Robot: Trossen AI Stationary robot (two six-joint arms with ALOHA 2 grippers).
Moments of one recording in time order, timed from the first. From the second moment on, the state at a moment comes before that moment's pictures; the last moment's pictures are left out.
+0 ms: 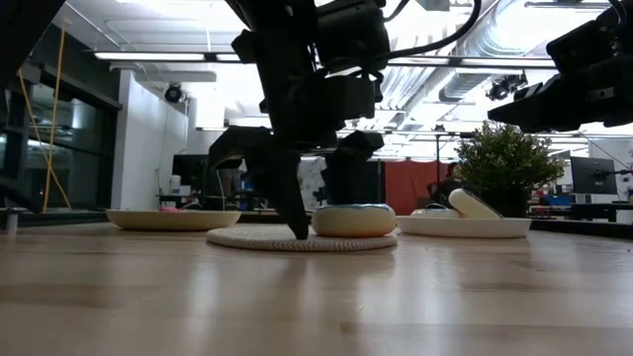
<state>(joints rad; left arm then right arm) -0.09 2.08 1.50 -0.63 0.06 0.78 -0.01 0.18 0.01 0.05 0.10 -0.16</state>
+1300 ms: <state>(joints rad) -0.08 2.08 1.60 -0.74 -0.02 0.70 -0.01 0.18 0.01 0.05 0.10 -0.16</state>
